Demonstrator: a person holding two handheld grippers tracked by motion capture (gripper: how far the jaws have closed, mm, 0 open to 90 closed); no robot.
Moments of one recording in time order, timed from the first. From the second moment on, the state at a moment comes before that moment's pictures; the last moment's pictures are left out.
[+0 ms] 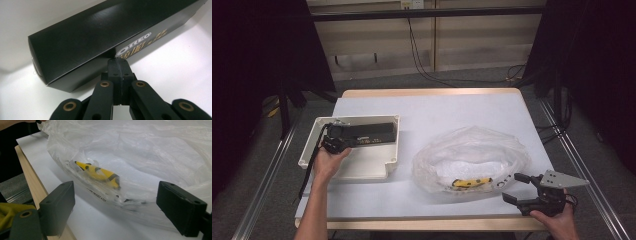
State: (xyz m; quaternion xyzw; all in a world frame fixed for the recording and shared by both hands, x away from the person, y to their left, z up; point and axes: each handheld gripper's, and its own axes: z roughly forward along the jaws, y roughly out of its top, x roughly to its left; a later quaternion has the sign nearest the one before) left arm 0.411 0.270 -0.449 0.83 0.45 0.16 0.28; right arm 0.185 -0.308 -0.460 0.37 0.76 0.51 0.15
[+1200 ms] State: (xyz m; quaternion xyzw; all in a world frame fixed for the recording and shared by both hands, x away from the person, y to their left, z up) left arm 0.401 0.273 -0.438 0.83 0.42 0.17 0.31; right arm 0.186 -0.308 -0.460 0.37 0.76 0.52 0.15
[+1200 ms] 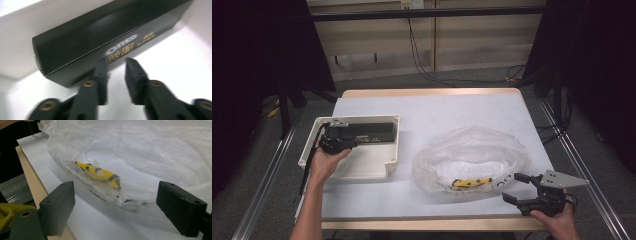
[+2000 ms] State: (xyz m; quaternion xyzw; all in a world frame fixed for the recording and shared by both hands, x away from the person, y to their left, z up) left arm 0.338 0.279 -0.408 0.82 0.38 0.21 0.38; right arm 0.184 -0.309 -0.459 0.37 0.75 0.52 0.15
